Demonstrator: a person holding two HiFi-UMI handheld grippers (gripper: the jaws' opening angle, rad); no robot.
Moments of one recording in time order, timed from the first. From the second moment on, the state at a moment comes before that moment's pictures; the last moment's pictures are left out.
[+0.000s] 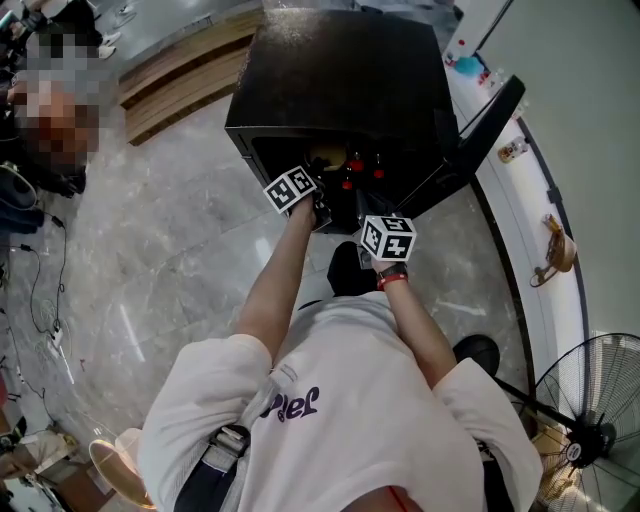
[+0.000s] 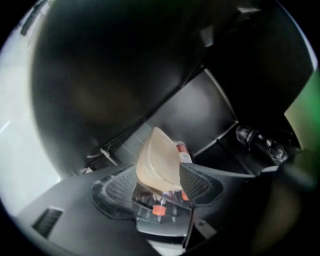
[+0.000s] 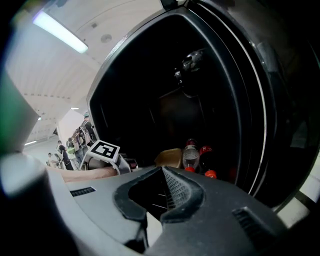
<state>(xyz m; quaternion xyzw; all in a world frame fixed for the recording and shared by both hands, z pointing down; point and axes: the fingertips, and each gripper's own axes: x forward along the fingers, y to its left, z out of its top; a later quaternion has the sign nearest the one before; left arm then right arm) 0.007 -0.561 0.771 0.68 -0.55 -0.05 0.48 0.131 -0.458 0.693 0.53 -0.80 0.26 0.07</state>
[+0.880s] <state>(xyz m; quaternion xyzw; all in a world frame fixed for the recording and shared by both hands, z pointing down) -0.028 -0.405 0.657 0.76 -0.51 0.05 0.39 0.097 -0.375 0.616 0.55 -0.78 0.27 0.07</state>
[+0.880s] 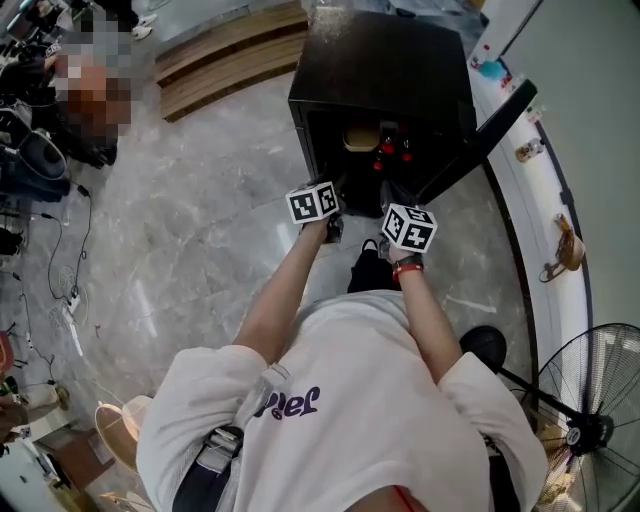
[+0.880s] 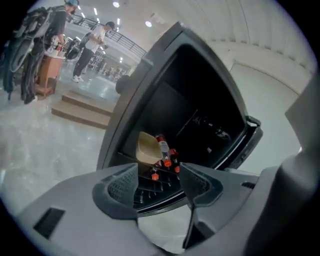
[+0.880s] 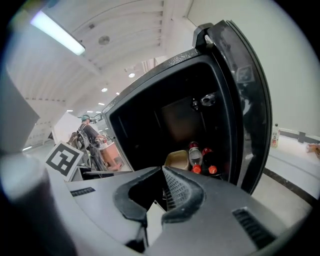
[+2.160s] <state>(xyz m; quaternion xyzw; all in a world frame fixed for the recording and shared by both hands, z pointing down) -0.102 -0.248 0.509 0.80 -0.57 0.07 0.15 0.089 -0.245 0.516 0.58 -0.79 0.18 0.06</state>
